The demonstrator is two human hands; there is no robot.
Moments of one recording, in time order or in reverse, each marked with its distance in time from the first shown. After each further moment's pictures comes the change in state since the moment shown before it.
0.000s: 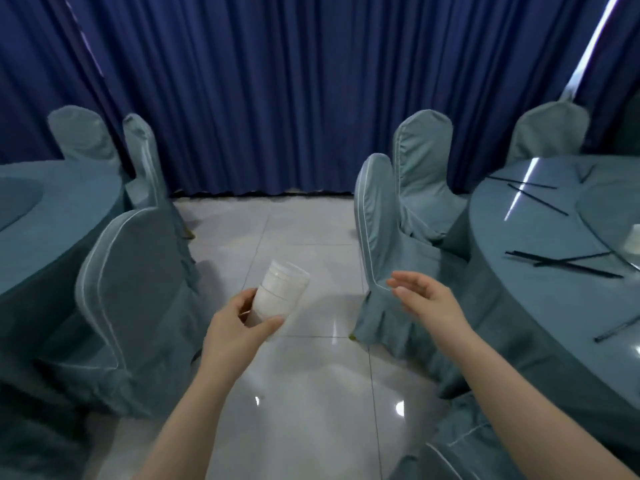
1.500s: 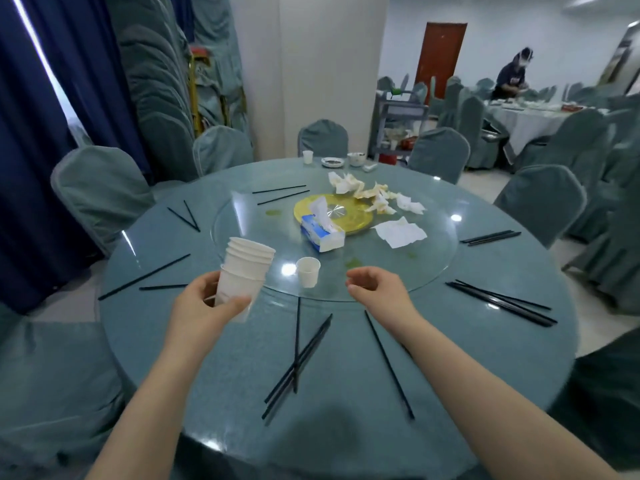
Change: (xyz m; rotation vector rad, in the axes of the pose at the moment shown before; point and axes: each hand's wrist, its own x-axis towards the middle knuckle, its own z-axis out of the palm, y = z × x) left_hand 0.358 0.297 0.658 -0.186 -1.195 0.471; right_hand 0.240 0.012 -0.418 -0.265 1.317 0.213
